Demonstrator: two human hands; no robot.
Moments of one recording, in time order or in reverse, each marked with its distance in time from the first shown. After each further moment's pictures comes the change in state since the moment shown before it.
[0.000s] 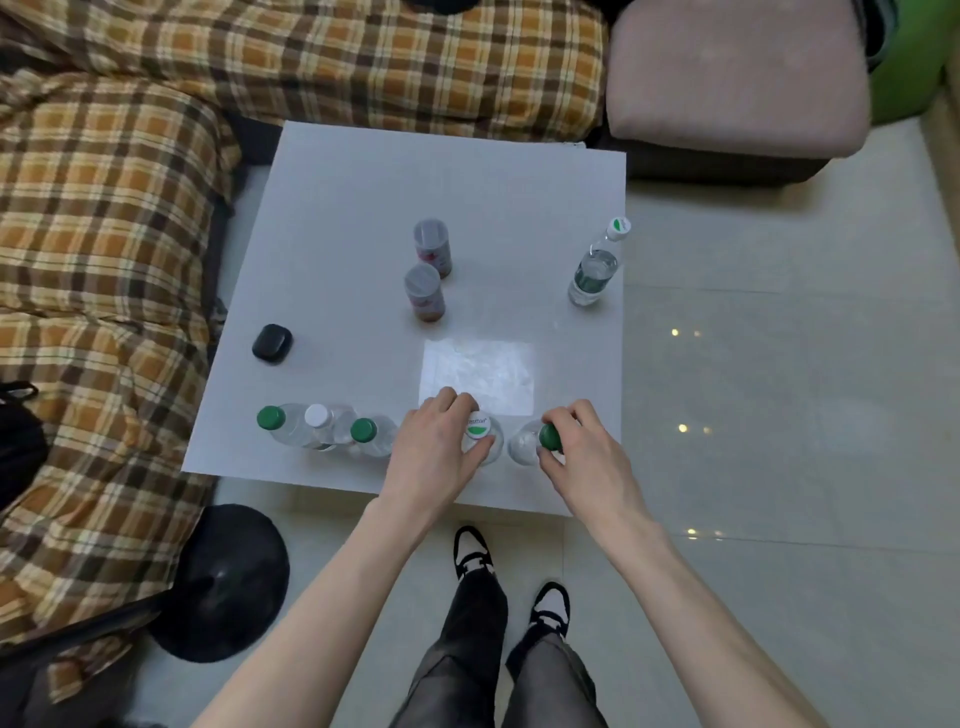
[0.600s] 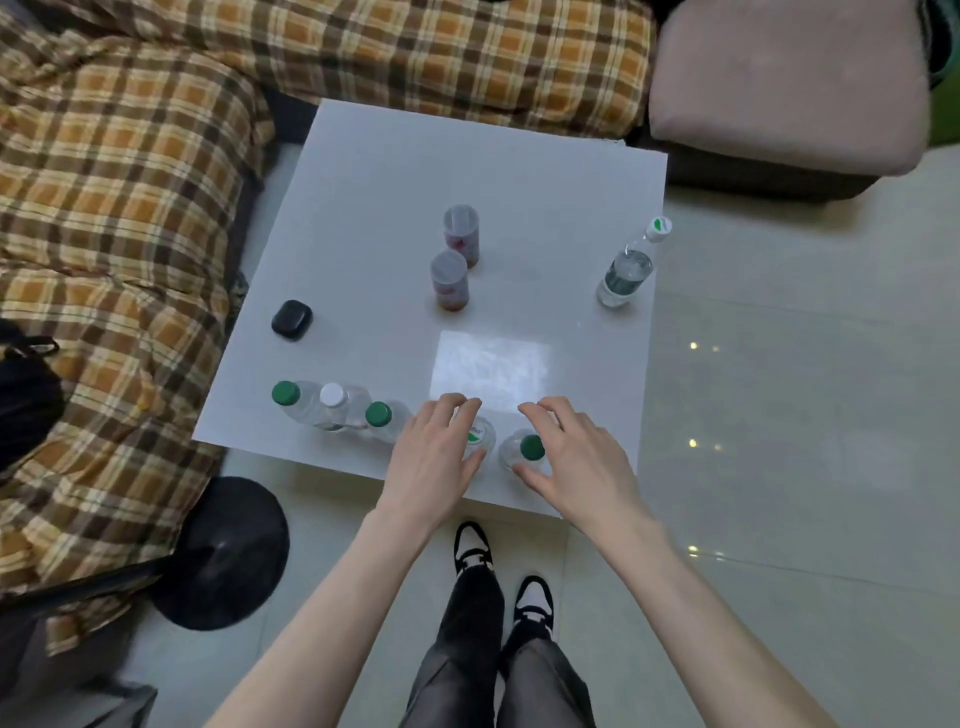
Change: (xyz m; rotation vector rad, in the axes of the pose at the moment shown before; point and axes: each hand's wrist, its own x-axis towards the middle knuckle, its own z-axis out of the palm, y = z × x) left_hand -0.021 -0.025 0.016 0.113 -0.068 -0.035; right_hand 0.014 -0.012 0.021 -0.224 -0.115 -0.221
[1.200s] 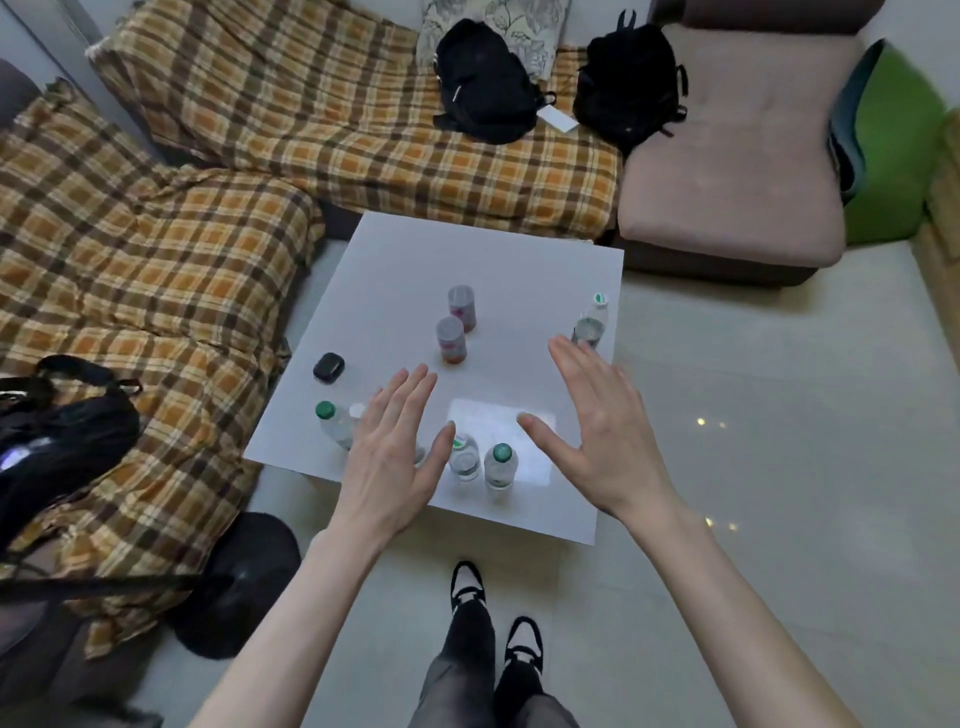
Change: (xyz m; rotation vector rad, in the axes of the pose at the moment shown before) left_hand -0.109 0.079 -0.120 -0.136 0.439 0.028; right_hand -0.115 -0.008 -0.156 0.180 0.493 -0.208
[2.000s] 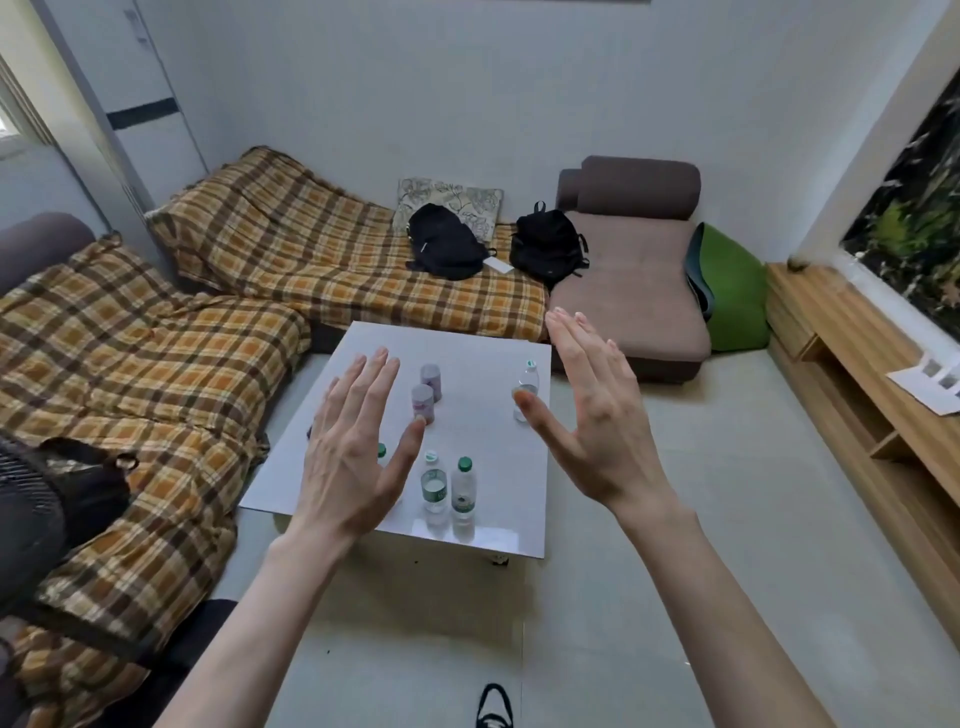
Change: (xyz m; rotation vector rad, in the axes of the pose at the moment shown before) left_hand -0.164 0.110 -0.150 0.063 0.350 0.224; right_hand -0.176 -0.149 -0.171 -0.159 0.397 -0.165
